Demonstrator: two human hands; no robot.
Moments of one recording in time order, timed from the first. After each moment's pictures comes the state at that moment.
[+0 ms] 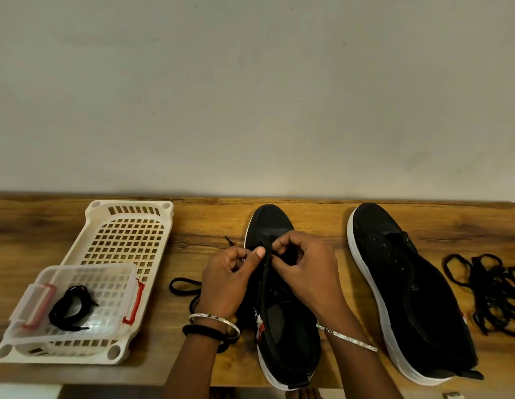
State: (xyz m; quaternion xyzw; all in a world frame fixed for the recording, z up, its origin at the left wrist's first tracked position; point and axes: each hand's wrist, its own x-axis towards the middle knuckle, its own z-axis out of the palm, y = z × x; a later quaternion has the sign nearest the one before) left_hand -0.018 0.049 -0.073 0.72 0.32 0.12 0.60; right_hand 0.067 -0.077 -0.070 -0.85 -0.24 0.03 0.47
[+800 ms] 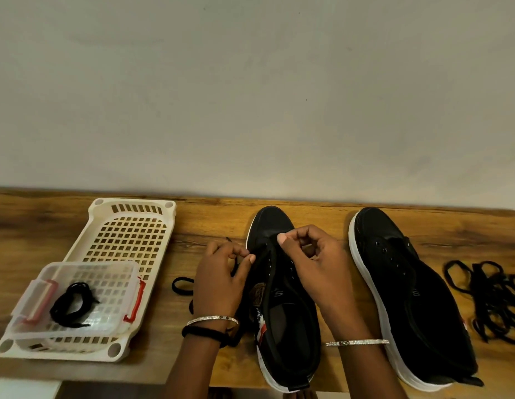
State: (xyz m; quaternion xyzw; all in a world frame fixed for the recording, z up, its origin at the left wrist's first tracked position) left_hand -0.020 0.059 -0.085 0.85 0.29 0.20 0.39; right_hand 0.066 -0.081 -0.053 -0.76 -0.15 0.08 0.62
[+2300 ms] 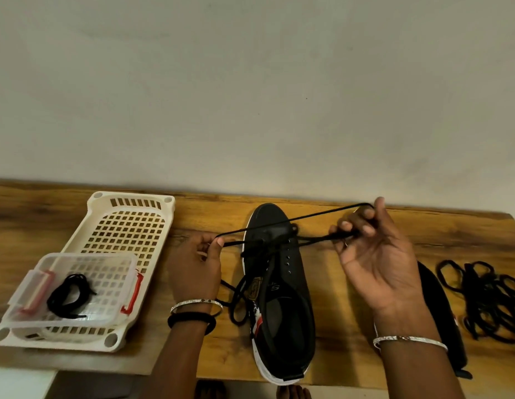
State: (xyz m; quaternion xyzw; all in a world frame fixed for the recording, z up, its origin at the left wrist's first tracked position) left_hand -0.026 0.074 -0.080 0.76 0.41 0.30 0.41; right_hand 0.096 -0.132 -0.013 -0.33 0.01 0.26 0.91
